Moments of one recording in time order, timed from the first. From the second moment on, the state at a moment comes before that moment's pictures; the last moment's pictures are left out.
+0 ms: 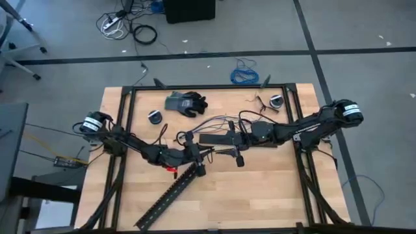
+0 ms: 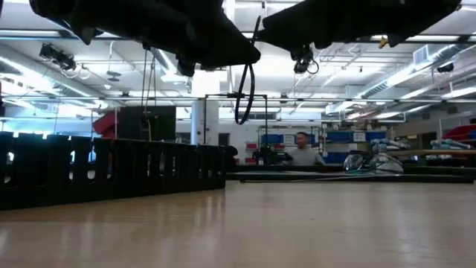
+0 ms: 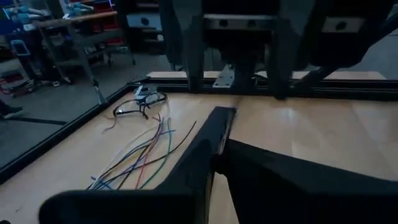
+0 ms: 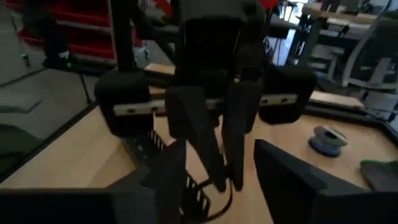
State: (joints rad) left arm -0.32 1.68 0.77 0.76 -0.66 -0.03; right arm 0.12 1.40 0.67 0.60 -0.03 -0.12
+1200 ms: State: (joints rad) left arm -0.29 1.68 0.77 0.76 -0.65 -0.03; right arm 0.11 1.41 0.67 0.66 -0.03 -0.17
